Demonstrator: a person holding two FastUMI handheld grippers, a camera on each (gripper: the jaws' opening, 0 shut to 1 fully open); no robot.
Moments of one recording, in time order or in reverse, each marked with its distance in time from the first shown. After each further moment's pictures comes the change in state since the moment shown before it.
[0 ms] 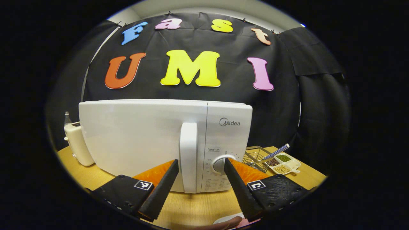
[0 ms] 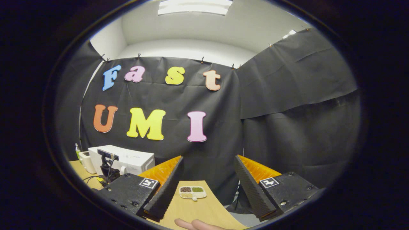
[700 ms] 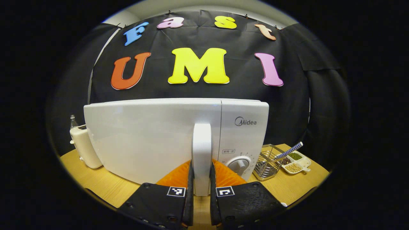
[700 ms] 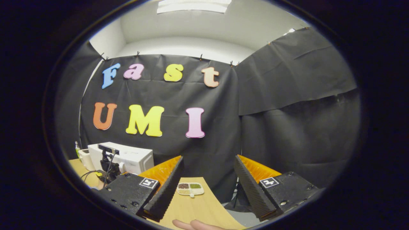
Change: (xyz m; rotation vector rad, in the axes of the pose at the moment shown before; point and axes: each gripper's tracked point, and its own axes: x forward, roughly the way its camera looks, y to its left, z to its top) left arm 0.006 0.025 -0.008 0.030 0.058 0.109; right arm -0.019 -0.012 0.002 -0.006 0.011 0.001
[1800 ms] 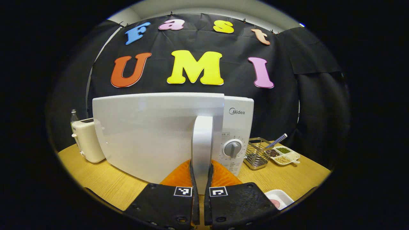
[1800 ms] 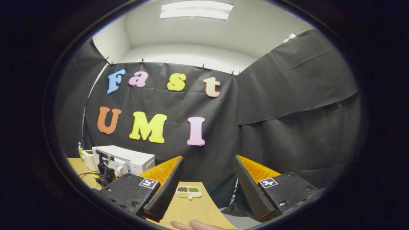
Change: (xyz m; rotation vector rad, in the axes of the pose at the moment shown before) left arm -0.062 0.011 -0.017 -0.025 -0.047 -0.121; right arm -0.027 -0.010 0.007 -0.002 -0.048 0.026
